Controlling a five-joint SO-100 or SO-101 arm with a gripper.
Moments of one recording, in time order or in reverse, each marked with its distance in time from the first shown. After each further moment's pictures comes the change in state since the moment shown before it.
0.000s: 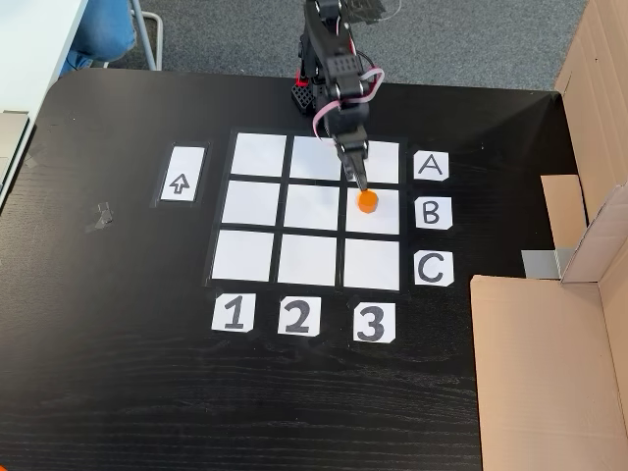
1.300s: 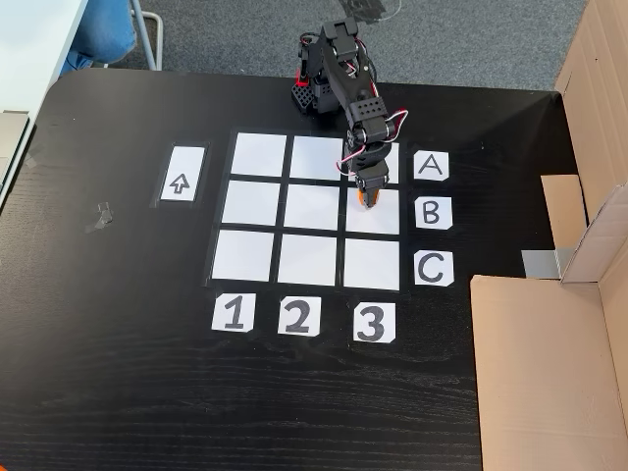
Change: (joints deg) arm -7.1 -46.8 -46.8 25.2 0.4
